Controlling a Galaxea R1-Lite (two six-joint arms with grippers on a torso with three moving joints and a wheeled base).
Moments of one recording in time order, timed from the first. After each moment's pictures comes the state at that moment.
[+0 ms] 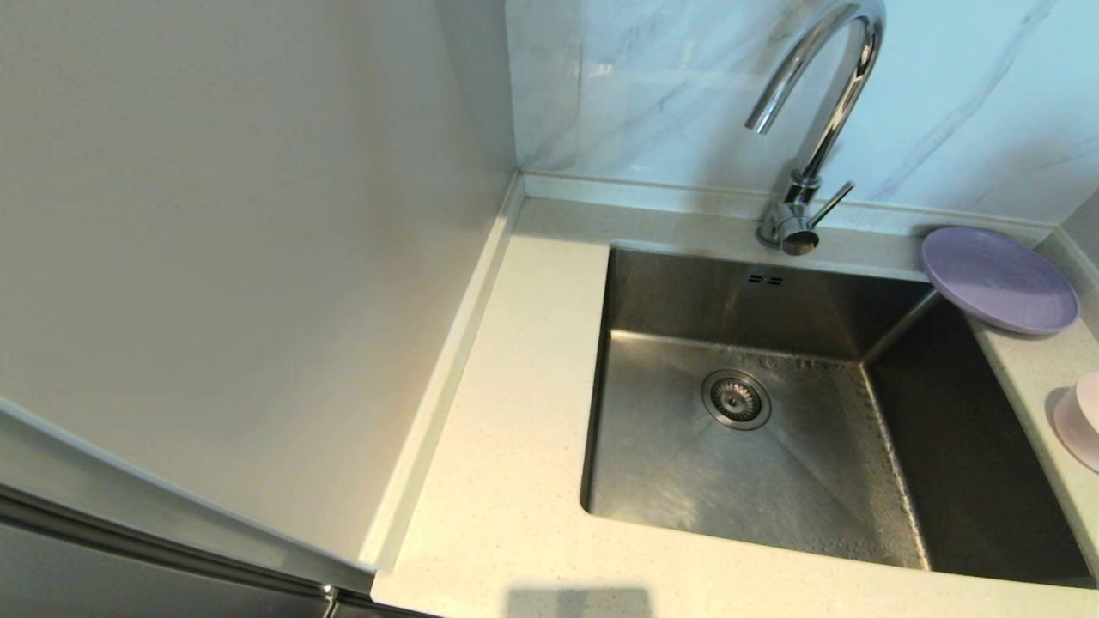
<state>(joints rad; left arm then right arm) 0.00 0.00 0.00 0.00 0.00 0.00 0.00 0.00 0.00 0.02 -0.03 0.06</state>
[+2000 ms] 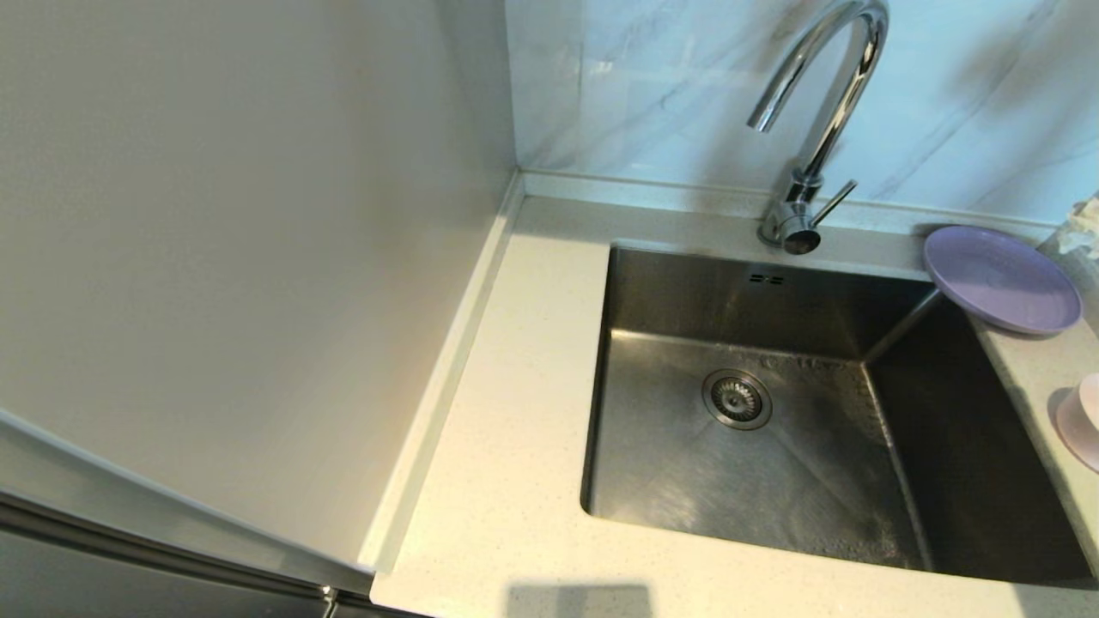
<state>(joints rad) 0.00 0.00 0.00 0.00 0.00 0.00 -0.24 1.18 -0.77 -0.53 0.37 0.79</state>
